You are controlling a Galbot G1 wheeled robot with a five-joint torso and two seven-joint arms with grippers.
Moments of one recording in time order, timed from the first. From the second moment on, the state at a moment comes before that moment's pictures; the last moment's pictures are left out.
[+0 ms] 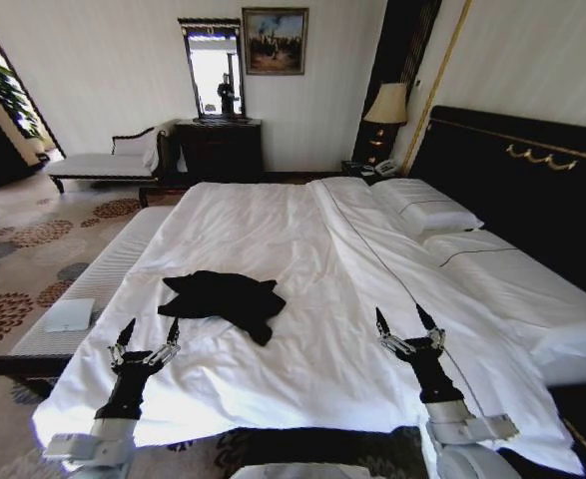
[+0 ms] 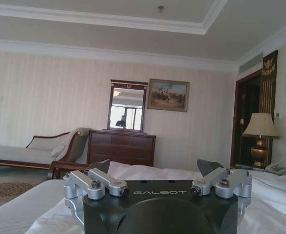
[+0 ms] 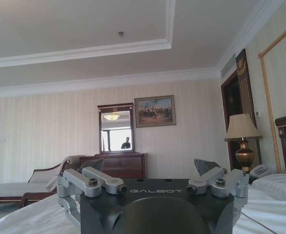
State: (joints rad) left arm 1.95 -1.41 -0.82 -2.36 -0.43 -0.20 0.11; right arm -1.85 1.41 0.76 2.30 0.40 0.28 -0.22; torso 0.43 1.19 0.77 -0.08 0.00
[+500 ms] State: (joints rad) left arm 1.96 -1.39 -0.83 -2.36 -0.44 -0.21 0.11; right arm -1.85 1.43 0.74 2.30 0.40 0.31 -0.22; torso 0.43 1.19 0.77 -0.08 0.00
